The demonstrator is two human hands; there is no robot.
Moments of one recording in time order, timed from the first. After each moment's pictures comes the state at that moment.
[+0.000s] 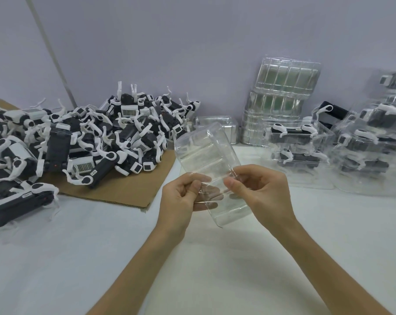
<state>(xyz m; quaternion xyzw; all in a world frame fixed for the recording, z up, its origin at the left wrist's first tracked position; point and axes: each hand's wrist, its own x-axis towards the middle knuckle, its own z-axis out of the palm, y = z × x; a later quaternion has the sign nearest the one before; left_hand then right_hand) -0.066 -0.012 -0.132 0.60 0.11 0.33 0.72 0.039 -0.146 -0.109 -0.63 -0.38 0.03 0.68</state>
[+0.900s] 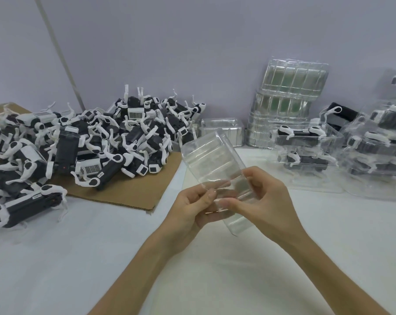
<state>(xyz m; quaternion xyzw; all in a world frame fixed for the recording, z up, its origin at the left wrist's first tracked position) -0.070 -0.006 -0.138 0.52 -0.03 0.16 0.84 0.032 -0.152 -0.107 -0.67 -0.43 0.05 0.60</state>
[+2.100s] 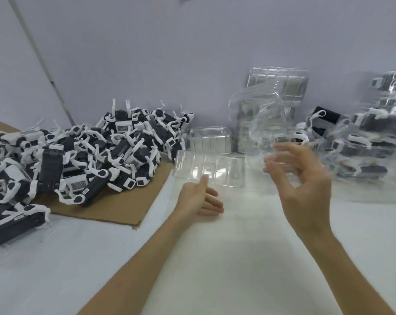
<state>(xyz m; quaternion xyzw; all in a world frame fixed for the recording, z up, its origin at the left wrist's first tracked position) 0.015 0.000 -0.128 0.66 0.29 0.14 0.68 0.085 -0.187 -0.089 -0.63 -0.37 -0.23 0.64</state>
